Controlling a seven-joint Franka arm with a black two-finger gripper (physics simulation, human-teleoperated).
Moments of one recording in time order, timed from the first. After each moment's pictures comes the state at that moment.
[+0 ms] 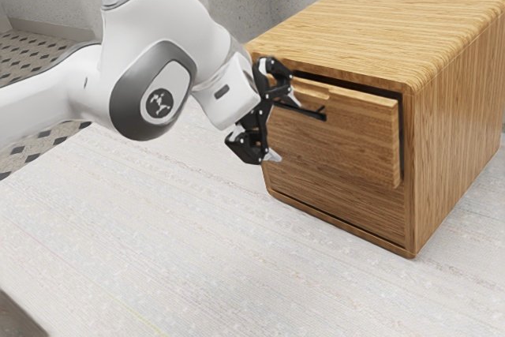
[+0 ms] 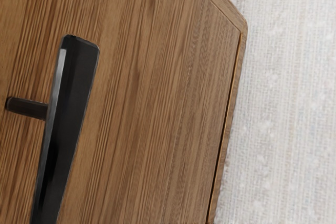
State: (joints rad) arm 0.14 -0.08 -0.25 -1.79 -0.07 2.25 1.38
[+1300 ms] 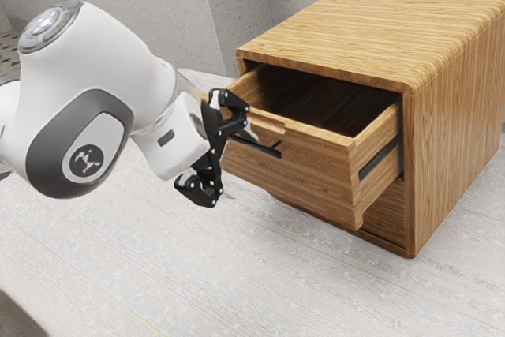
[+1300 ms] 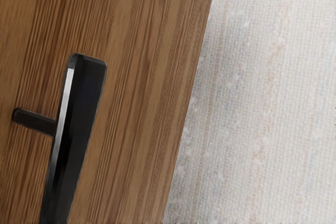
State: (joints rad) arm 0.13 -0.41 -0.25 -2.10 -0.08 2.25 1.32
